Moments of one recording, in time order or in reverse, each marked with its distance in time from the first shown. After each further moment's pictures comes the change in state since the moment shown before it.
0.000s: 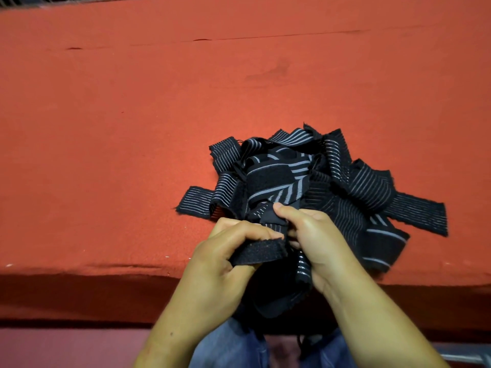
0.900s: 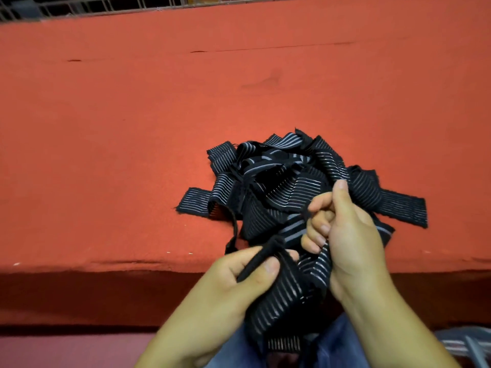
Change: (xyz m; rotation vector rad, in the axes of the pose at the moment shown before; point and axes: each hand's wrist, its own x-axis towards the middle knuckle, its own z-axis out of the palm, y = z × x) left_hand -0.034 0.029 0.010 -0.574 -0.232 -0.505; right_hand -0.053 -0.017 -0.009 0.295 0.172 -0.296
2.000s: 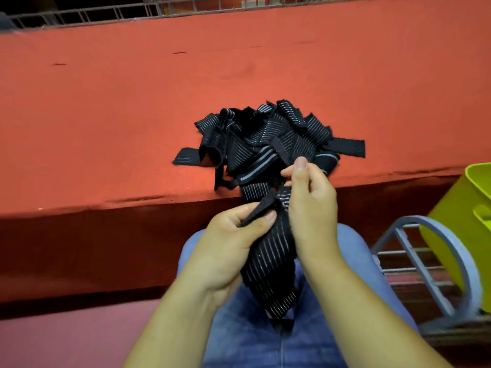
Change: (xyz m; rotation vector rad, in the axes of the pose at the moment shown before) left_hand -0.111 -0.046 0.068 -0.252 0.049 0.048; right_hand -0.144 0.041 -0.047 -0.532 0.180 -0.467
